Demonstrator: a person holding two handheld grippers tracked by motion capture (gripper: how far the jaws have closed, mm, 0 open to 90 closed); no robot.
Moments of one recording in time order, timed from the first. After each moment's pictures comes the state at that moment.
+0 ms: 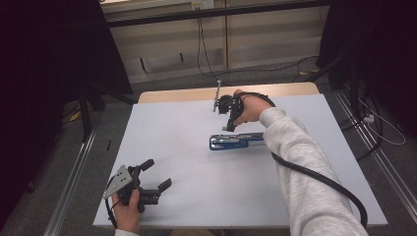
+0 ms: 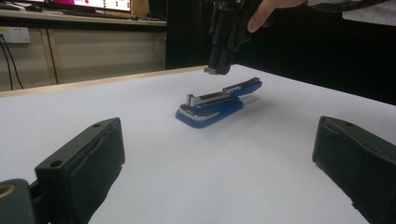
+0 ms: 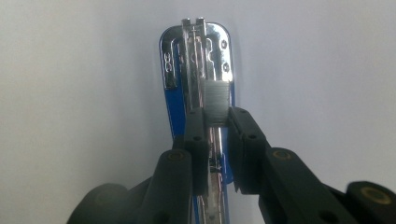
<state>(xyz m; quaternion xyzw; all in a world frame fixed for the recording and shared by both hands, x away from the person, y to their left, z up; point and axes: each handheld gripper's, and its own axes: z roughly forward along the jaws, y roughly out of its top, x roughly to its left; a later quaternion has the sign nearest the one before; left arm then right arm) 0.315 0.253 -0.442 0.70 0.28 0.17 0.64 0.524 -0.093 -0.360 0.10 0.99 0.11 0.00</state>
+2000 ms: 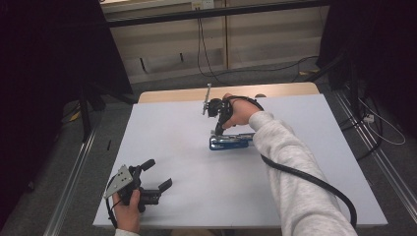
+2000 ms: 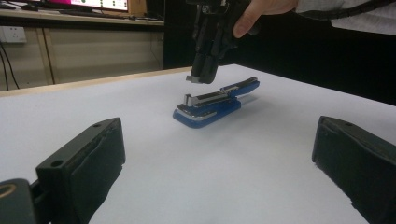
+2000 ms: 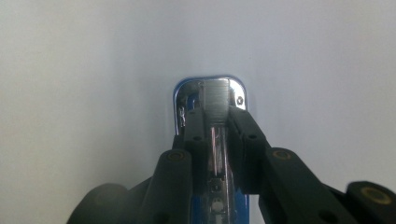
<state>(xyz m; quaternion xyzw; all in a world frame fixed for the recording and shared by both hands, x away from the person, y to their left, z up) 0.315 0.251 -0.442 0.70 0.27 0.17 0.64 0.524 -0.062 -0.370 0.09 0.99 0.15 -0.01</state>
